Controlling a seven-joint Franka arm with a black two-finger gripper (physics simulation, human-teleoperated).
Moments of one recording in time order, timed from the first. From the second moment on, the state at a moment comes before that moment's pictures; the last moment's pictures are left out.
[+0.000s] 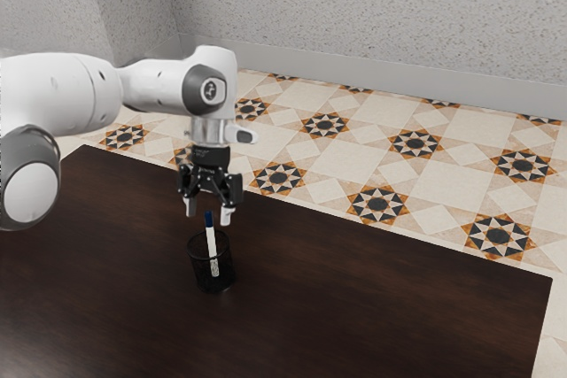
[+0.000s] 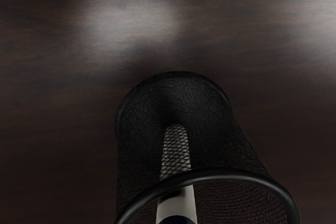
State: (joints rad) arm -0.08 0.54 0.11 -1.48 -0.13 1.52 0.13
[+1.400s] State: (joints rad) arm -0.09 0.58 0.28 -1.38 0.11 1.08 0.10
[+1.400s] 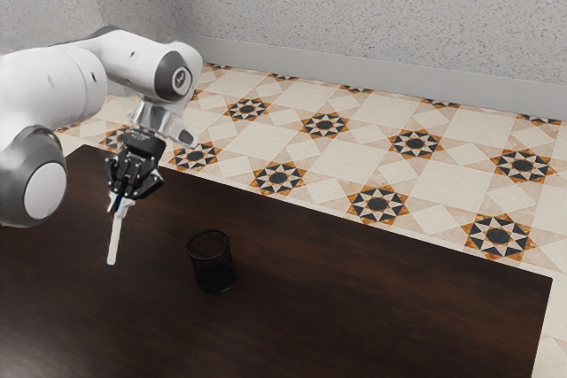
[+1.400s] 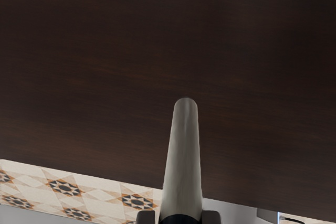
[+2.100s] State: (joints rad) arm -0.08 0.70 0.28 -1.38 0.10 1.26 0.17
